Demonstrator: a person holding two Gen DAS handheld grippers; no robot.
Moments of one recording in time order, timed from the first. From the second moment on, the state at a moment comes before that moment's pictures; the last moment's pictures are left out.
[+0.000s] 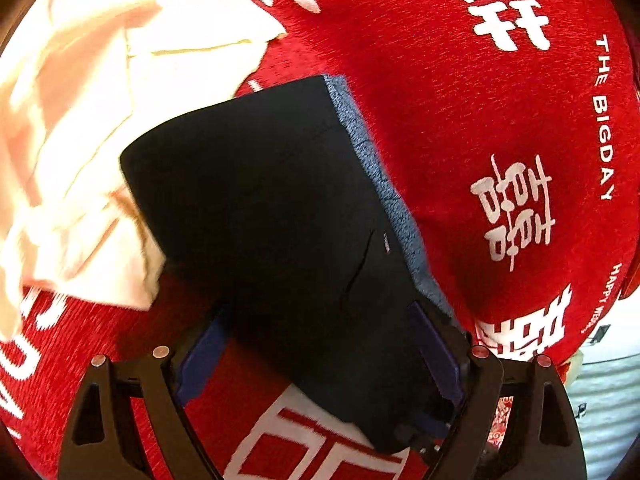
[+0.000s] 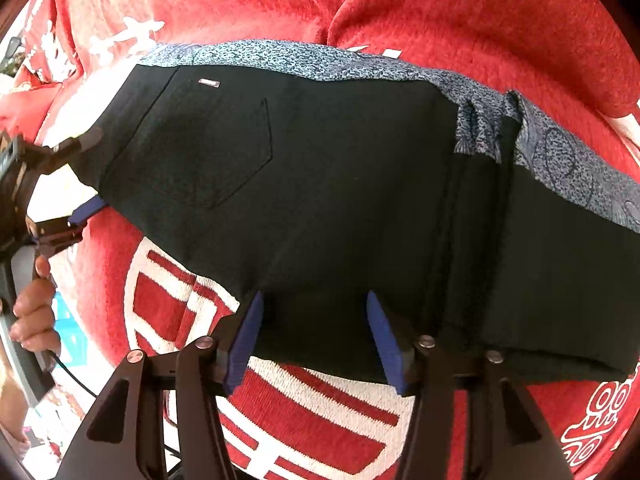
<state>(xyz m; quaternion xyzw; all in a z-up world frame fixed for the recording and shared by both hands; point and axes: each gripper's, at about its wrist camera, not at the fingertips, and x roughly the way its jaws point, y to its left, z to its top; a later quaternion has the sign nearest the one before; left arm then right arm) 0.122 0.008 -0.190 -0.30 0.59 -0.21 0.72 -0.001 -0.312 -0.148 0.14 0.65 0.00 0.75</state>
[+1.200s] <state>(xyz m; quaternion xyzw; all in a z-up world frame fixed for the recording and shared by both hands) 0.078 -0.134 -0.160 0.21 0.47 -0.11 0.85 0.249 -0.162 -0.085 0.06 0.75 0.22 0.62</state>
